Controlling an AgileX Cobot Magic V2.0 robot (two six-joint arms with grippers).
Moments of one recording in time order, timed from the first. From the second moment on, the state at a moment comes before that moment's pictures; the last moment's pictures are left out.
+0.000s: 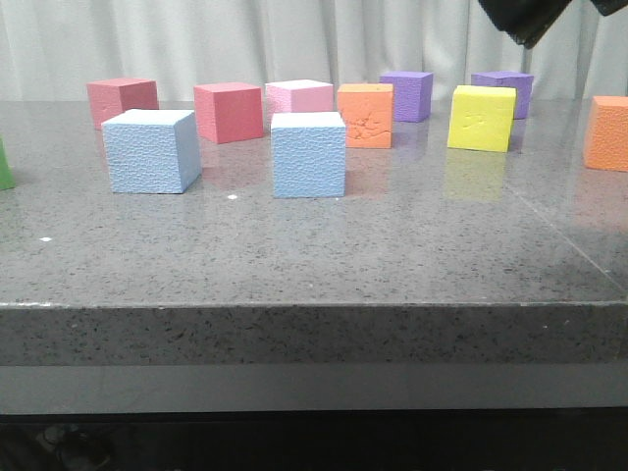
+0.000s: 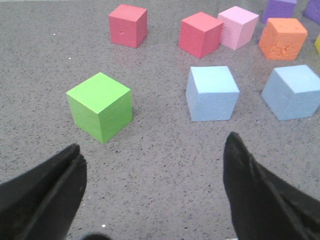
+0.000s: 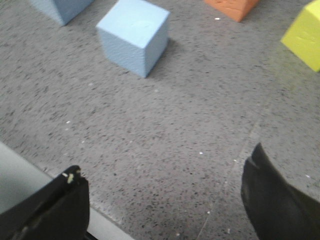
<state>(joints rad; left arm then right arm) -0.21 0.54 -0.67 -0.03 0.61 -0.01 0.55 1.06 -0.98 -0.02 0.70 0.02</state>
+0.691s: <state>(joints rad) -0.40 1.01 -0.91 -0.14 0.57 0.17 0.55 1.06 -0.98 0.01 0.68 -0.03</state>
